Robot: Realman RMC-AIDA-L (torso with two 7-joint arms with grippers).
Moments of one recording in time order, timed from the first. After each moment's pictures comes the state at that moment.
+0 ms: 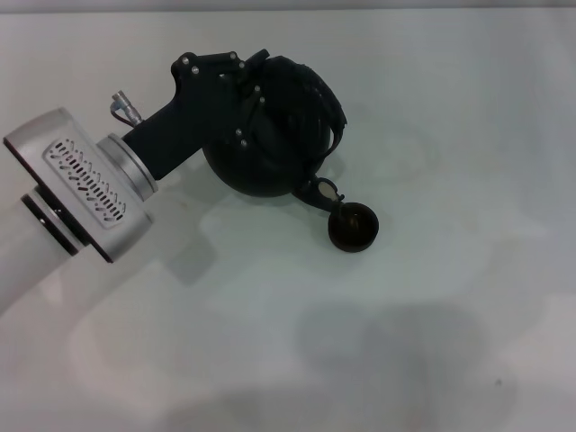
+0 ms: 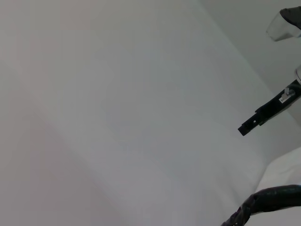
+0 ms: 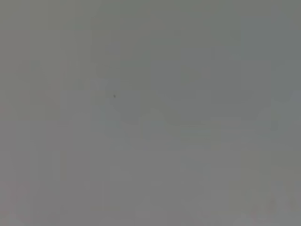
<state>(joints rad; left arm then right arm) -0.58 -2.08 2.63 0.16 -0.57 1.28 0.26 0.62 2.02 -0.65 -0.16 2.61 0.72 -2.65</state>
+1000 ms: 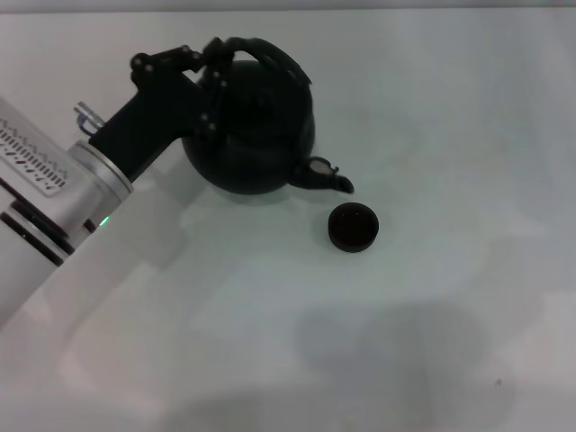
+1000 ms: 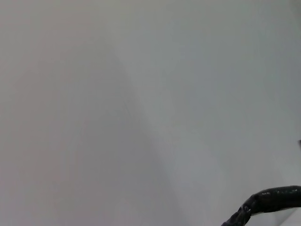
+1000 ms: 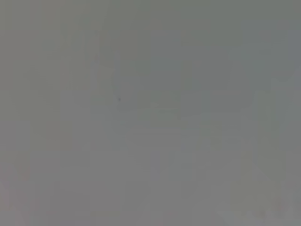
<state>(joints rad) -0.52 -2.08 2.62 0.19 -0.69 1.28 0.04 0.62 2.02 -0.66 -0.16 2.61 0.72 -2.63</state>
